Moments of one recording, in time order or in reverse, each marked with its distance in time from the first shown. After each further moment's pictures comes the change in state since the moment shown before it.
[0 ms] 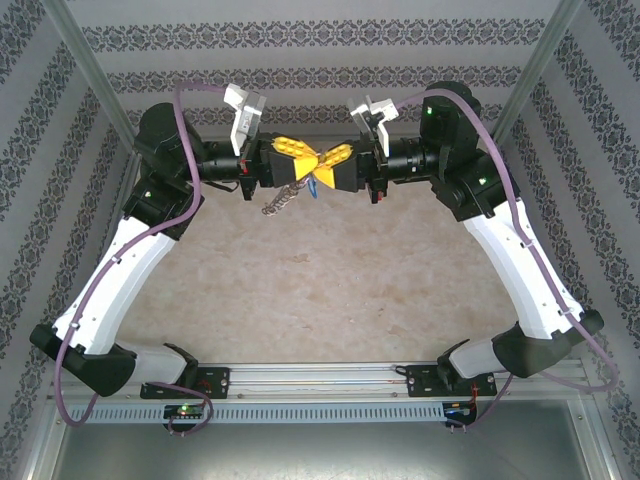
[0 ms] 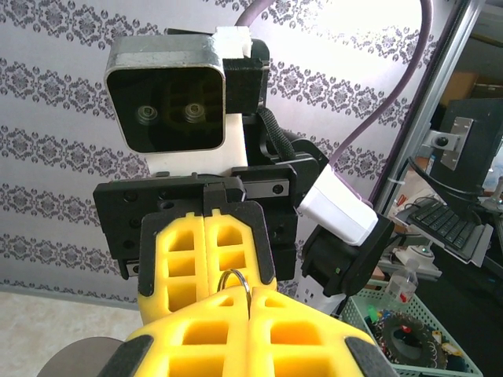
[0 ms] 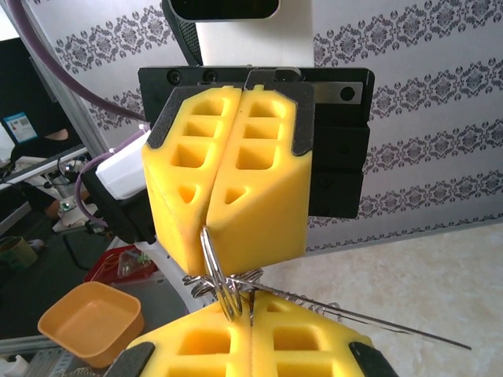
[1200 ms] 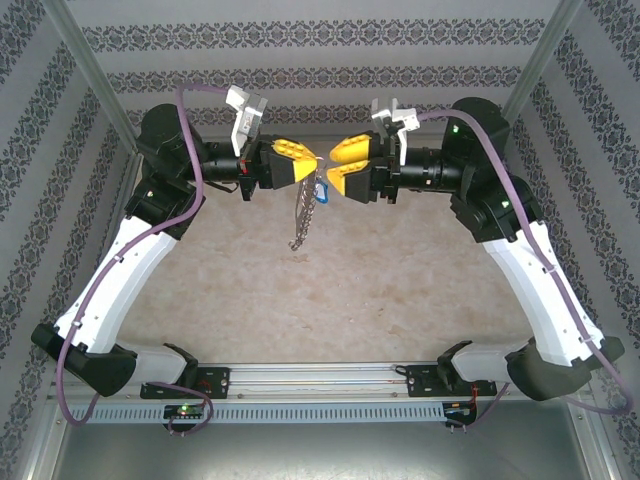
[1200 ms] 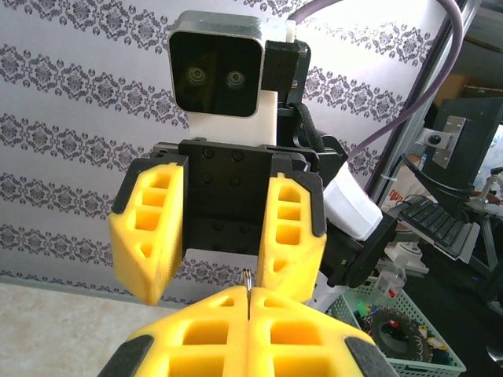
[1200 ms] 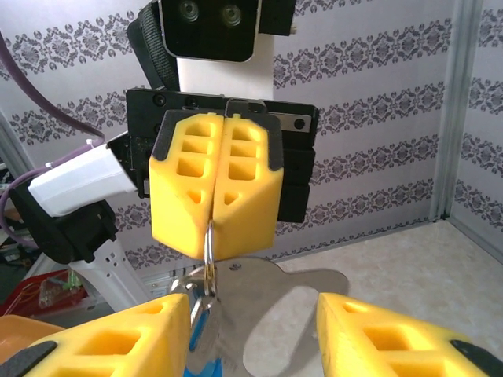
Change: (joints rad) left arm 0.019 0.002 -0.021 0.019 0.031 -0.033; right arm -0.002 -0.125 -0.099 0.029 0.199 -0.027
